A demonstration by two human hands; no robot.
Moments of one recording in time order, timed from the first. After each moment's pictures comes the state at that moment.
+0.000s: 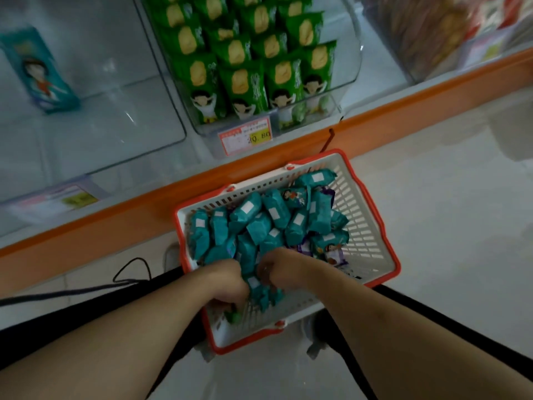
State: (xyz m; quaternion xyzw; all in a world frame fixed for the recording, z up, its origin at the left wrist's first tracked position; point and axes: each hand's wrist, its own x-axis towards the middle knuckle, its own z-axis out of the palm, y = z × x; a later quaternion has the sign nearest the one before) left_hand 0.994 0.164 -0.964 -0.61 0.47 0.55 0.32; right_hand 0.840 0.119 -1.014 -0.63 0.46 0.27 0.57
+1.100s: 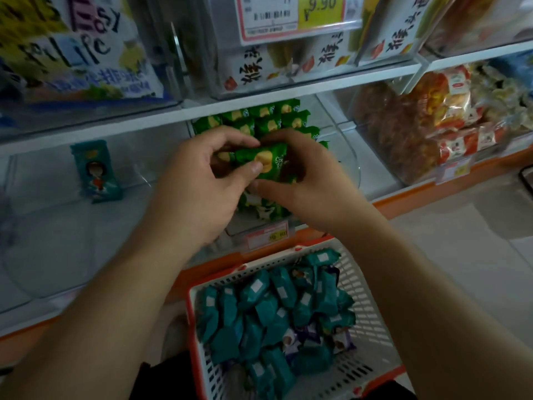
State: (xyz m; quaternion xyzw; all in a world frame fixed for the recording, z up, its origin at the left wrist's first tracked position) left_hand 1.063 0.036 -0.757 -0.68 0.52 0.27 -0.44; right_hand 0.900 -0.035 -0.773 -0.75 0.41 -0.26 0.45
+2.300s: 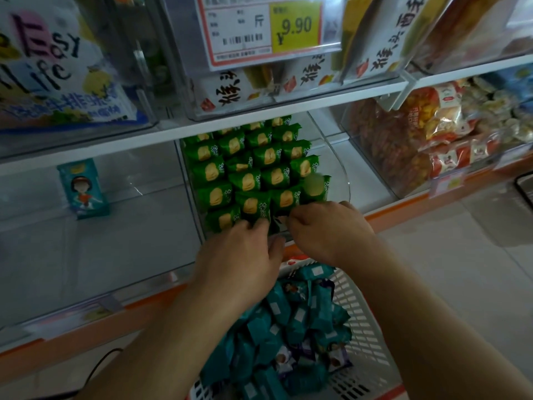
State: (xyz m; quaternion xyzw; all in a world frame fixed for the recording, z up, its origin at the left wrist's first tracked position) left_hand 1.010 0.040 -0.824 -0.73 0.66 0.16 -0.08; right_hand 0.864 -0.045 -0.805 -0.85 0.50 0.09 0.13
